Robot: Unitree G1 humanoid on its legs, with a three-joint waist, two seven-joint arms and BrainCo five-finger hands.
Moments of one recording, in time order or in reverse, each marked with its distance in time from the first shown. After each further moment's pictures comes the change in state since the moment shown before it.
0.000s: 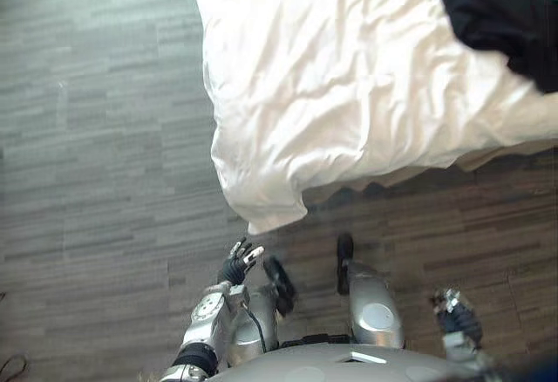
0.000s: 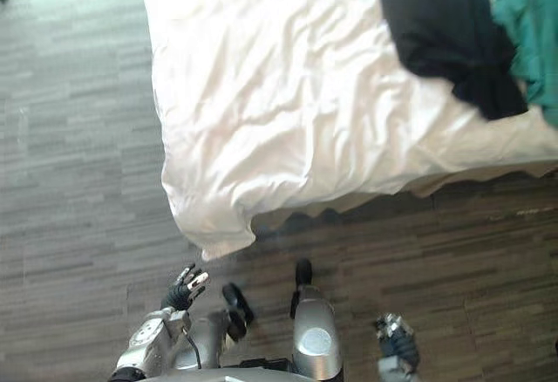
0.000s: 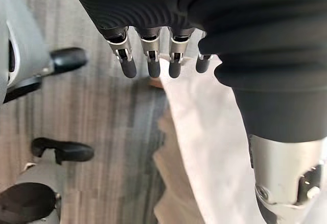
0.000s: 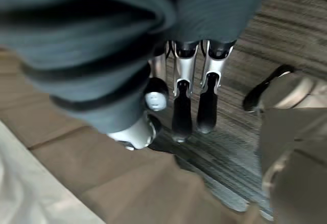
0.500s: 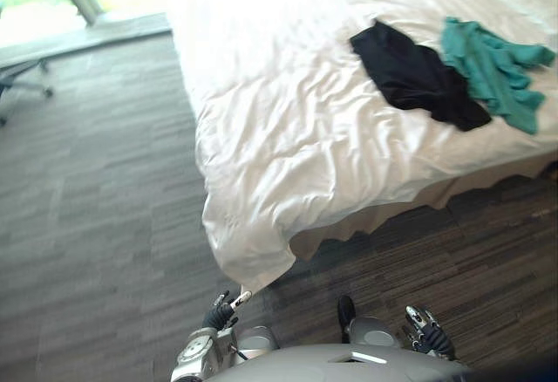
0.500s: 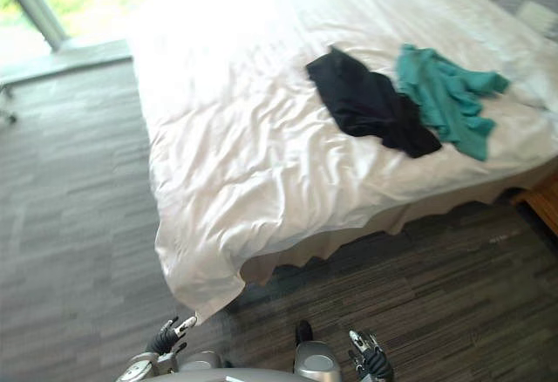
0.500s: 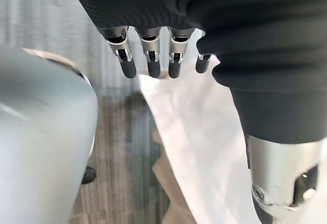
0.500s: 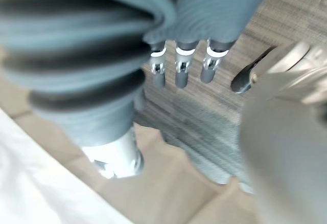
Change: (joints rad) left arm 0.082 -0.039 0.189 0.149 0.149 0.060 0.021; right arm -0.073 -0.056 0.031 0.129 -0.227 0.036 0.011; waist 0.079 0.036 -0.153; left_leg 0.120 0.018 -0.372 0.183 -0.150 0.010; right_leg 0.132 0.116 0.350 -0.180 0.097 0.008
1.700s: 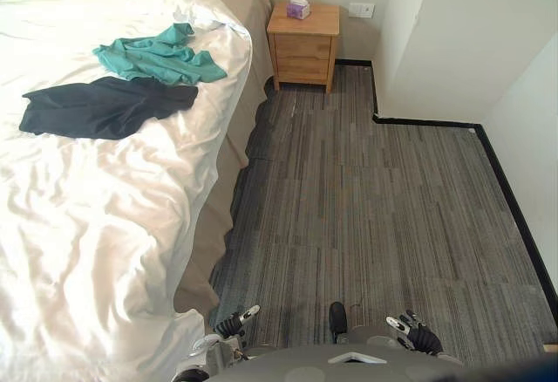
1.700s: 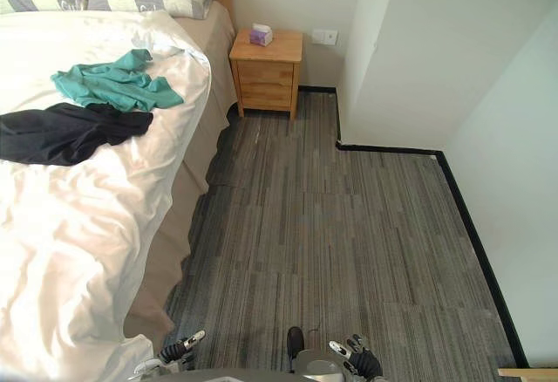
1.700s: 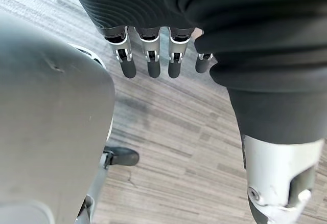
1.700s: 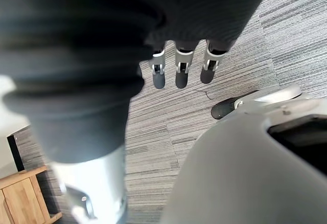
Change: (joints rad) left arm -0.083 0.025 -0.036 0.081 0.002 0.213 0.023; right arm -0.063 -0.014 0.104 0.142 -0.251 -0.022 -0.102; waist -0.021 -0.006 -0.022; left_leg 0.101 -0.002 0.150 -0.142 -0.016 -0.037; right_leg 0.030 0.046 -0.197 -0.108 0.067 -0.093
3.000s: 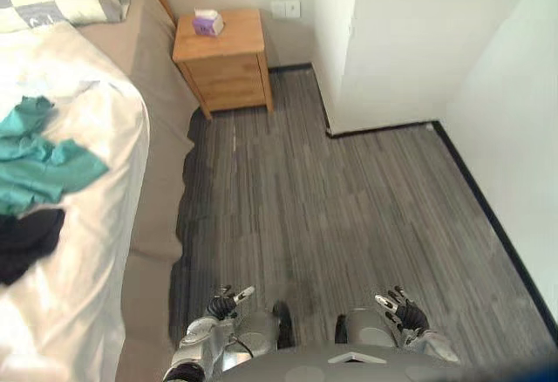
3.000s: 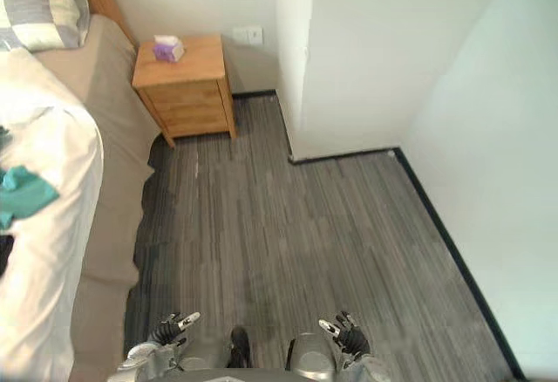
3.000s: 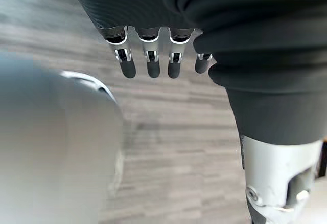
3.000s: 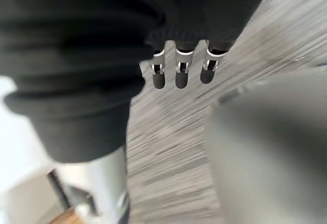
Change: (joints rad) left arm 0.013 0.022 -0.126 -0.113 -0.042 -0.125 0.059; right arm -0.038 0.001 0.103 -0.117 0.093 0.009 -0.049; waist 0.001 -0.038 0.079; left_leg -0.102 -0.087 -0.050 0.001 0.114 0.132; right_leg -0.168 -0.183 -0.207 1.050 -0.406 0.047
